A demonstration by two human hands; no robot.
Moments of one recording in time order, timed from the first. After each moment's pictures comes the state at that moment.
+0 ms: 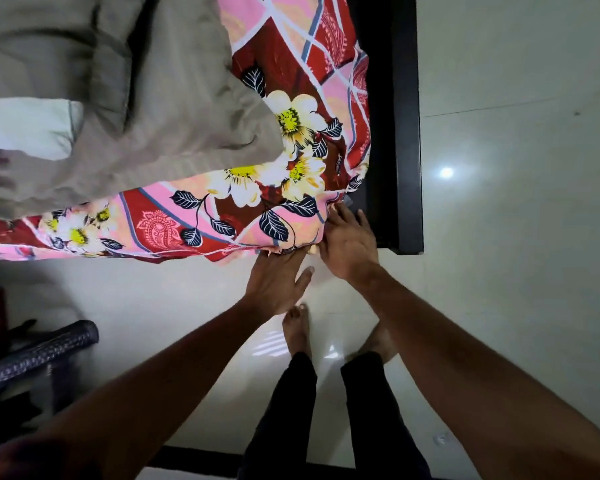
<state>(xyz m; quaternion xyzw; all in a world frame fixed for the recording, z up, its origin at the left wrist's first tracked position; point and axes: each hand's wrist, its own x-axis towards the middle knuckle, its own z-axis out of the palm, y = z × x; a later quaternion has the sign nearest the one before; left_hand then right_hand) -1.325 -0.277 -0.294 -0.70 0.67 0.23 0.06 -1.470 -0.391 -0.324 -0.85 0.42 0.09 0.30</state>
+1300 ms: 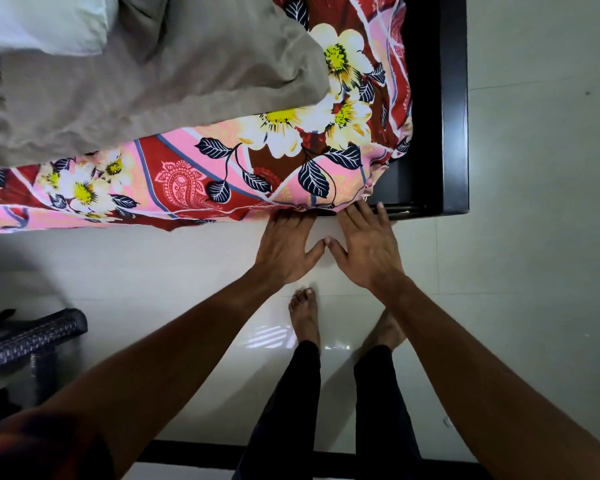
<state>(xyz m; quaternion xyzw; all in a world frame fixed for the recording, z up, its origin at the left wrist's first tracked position) -1.293 -0.253 -0.319 -0.70 0.69 0.19 -0.03 -1.471 -0.310 -0.322 -0.86 0.45 0.02 0.23</state>
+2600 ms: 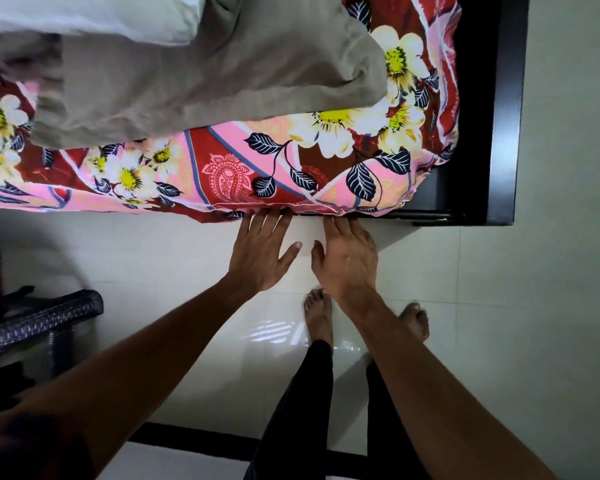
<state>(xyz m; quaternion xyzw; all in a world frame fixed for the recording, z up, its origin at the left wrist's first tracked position) -1.209 -0.197 -0.317 -0.73 0.67 0.12 0.06 -1.382 -0.262 -0.291 -0.81 0.53 0.00 0.26</state>
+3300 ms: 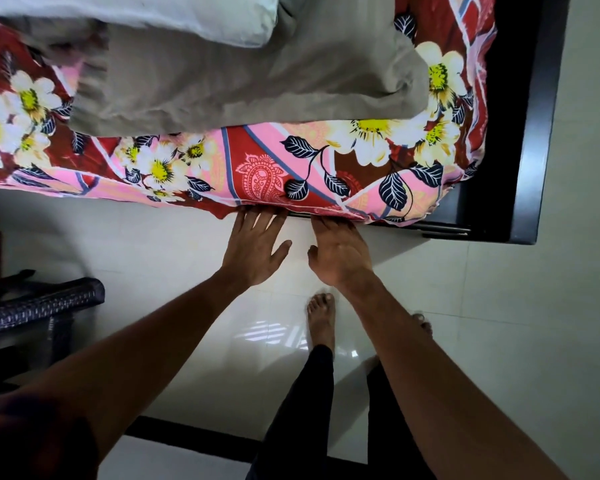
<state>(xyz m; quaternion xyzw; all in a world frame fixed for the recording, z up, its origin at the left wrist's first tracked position) -1.159 -0.181 -0.316 -0.74 0.66 0.12 0.06 -1.340 -0.273 -0.285 -0.85 0.42 0.06 0.33</state>
